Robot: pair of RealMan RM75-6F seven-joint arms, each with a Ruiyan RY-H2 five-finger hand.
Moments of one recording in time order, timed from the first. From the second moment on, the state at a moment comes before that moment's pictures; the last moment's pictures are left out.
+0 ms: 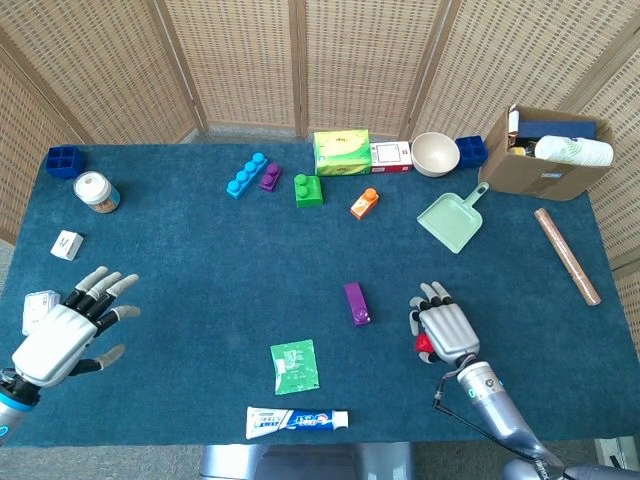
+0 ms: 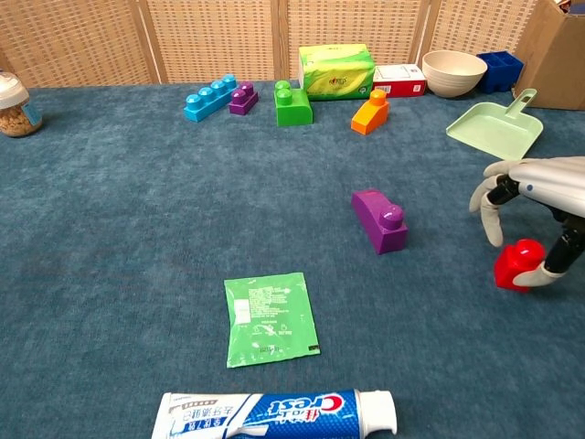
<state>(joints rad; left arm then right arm) -0.30 -1.00 0.09 -1.59 1.84 1.47 -0.12 0.50 -1.39 0.05 -1.70 -1.16 1.05 -0.47</state>
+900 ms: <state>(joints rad) -0.30 -0.99 0.08 -1.60 1.85 1.48 -0.11 0.52 -1.39 0.05 -1.67 -1.14 1.02 -0.46</state>
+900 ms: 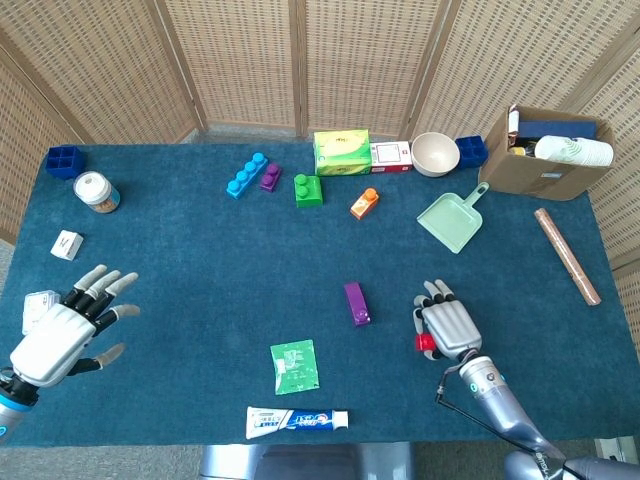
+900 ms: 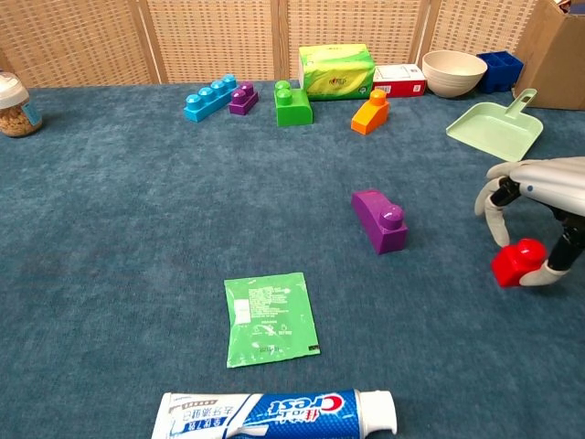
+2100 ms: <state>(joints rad) -0.27 -0.96 0.08 -1.61 1.85 1.51 -0.09 0.65 -1.25 0.16 -1.92 -1.04 0.95 -0.42</state>
